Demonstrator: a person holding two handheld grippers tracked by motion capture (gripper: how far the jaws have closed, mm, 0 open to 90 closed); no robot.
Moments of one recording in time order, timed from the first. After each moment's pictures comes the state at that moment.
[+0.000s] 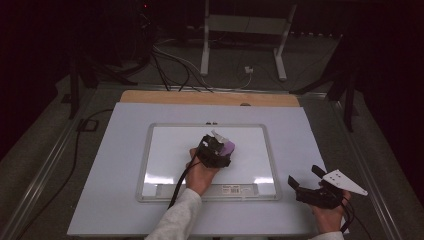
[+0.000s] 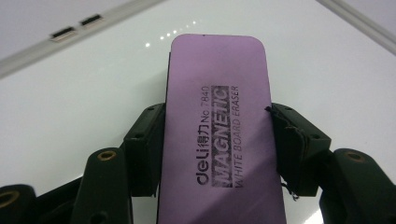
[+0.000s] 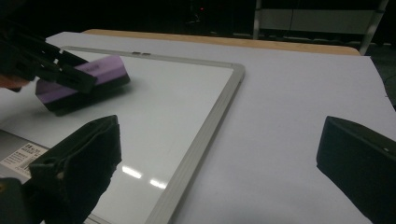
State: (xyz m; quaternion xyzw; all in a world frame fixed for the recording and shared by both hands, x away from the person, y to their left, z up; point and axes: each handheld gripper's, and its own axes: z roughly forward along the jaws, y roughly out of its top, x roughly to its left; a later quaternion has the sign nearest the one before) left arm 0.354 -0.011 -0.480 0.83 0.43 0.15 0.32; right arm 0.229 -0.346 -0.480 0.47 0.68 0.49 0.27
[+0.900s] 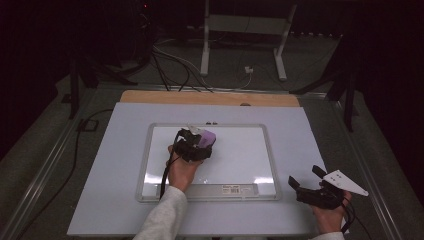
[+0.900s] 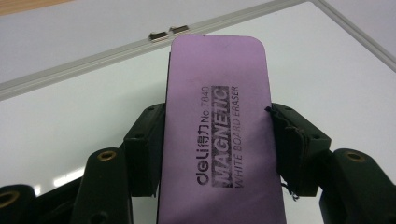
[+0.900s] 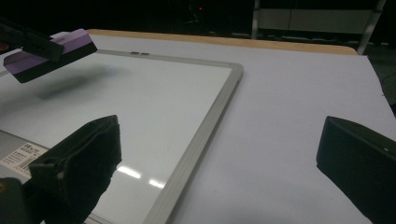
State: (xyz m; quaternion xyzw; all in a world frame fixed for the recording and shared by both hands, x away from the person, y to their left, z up) left arm 0.358 0.047 -0.464 0.78 0.49 0.17 0.35; right arm 0.228 -0.346 -0.480 0.48 0.68 0.48 0.27
